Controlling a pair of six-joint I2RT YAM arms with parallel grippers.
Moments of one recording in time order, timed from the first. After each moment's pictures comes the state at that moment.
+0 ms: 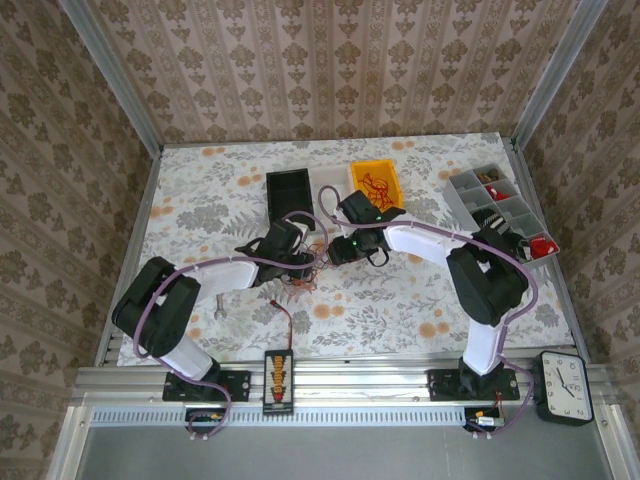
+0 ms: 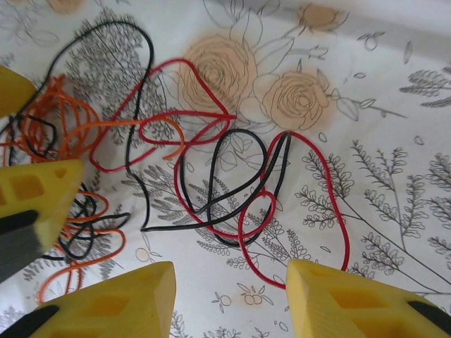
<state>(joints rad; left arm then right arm) -0.67 1.58 0.76 -0.11 -0.04 -0.23 0.60 1.86 1.25 -0.51 -0.19 0.24</state>
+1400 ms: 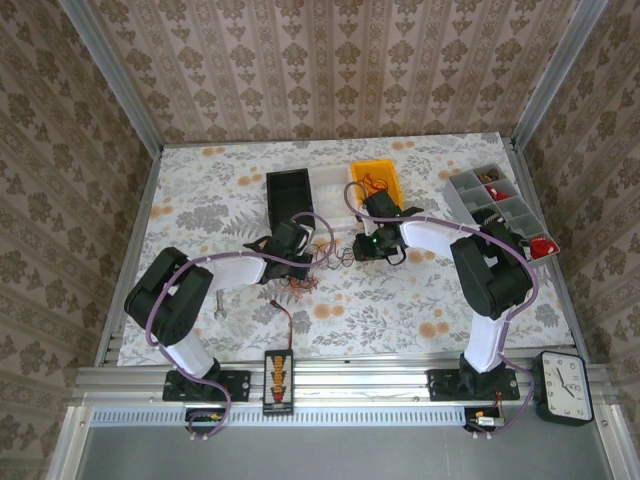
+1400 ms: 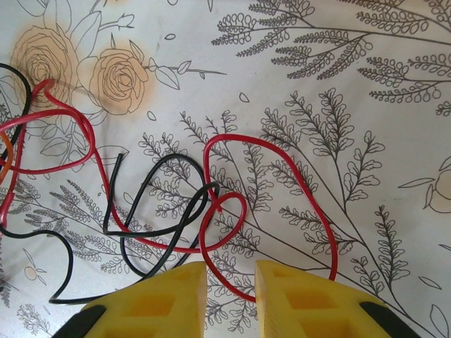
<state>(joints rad) -0.69 1.67 0.81 -0.13 -0.04 -0.23 0.46 1.86 1.15 -0.47 -0.21 0.29</state>
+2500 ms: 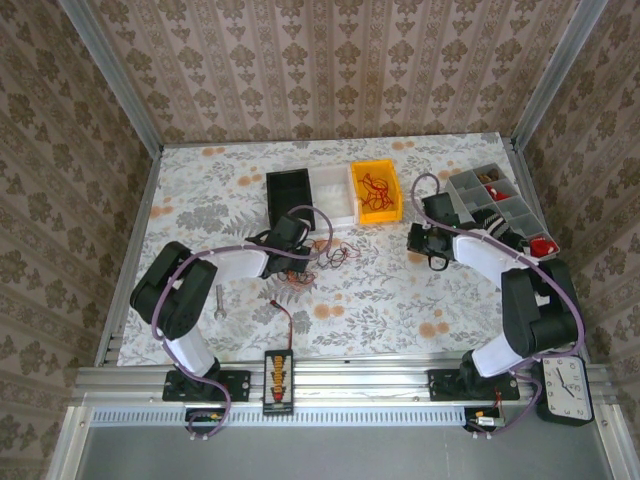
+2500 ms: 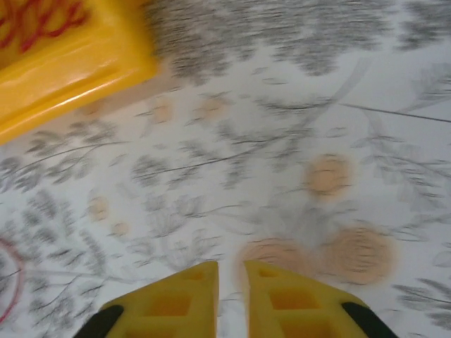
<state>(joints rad) -0.66 1.72 0.87 -0.15 -0.10 -0.26 0.22 1.54 0.87 -0.35 -0.03 0.48</state>
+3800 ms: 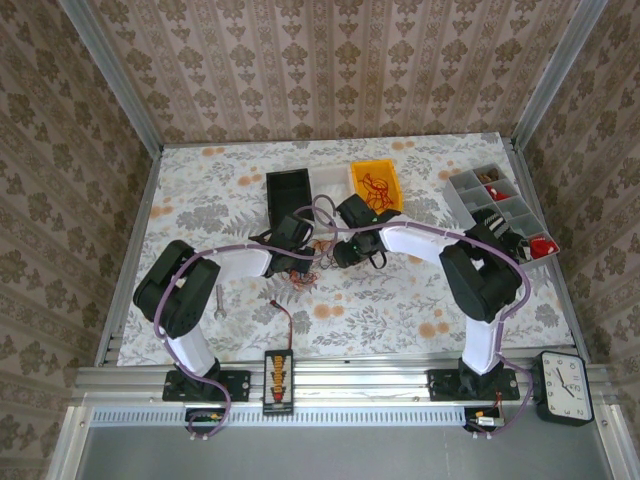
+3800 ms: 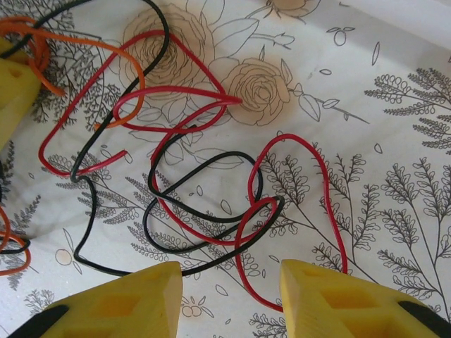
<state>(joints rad) -0.68 1.73 0.89 -0.16 -0.07 -0.23 0.61 1.89 1.25 -0.53 -0.06 0.10</state>
